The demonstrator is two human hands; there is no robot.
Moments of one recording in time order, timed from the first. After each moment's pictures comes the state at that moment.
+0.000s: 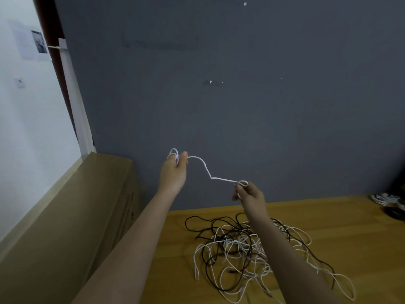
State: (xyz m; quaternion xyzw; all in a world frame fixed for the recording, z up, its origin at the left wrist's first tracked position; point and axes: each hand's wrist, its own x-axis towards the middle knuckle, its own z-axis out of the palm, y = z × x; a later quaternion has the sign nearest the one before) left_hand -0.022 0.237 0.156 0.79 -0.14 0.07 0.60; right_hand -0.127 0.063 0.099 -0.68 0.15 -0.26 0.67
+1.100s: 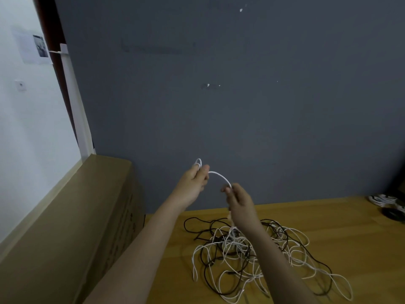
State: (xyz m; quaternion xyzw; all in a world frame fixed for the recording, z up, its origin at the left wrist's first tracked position) left_hand -0.066 0.223 0.160 0.72 -0.28 -0.12 0.63; right_hand -0.150 0.091 0.110 -0.79 0.06 -0.25 0.56
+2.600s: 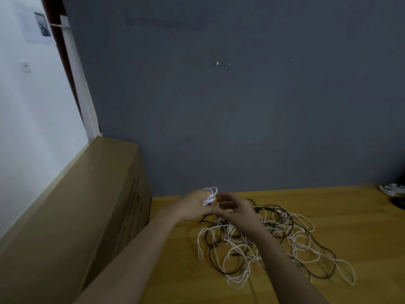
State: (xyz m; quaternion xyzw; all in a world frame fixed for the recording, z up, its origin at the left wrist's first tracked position) left_hand -0.052 0.241 0.071 0.85 -0.39 -0.18 0.29; right_hand -0.155 0.088 0.054 -0.82 0.06 -0.10 0.56
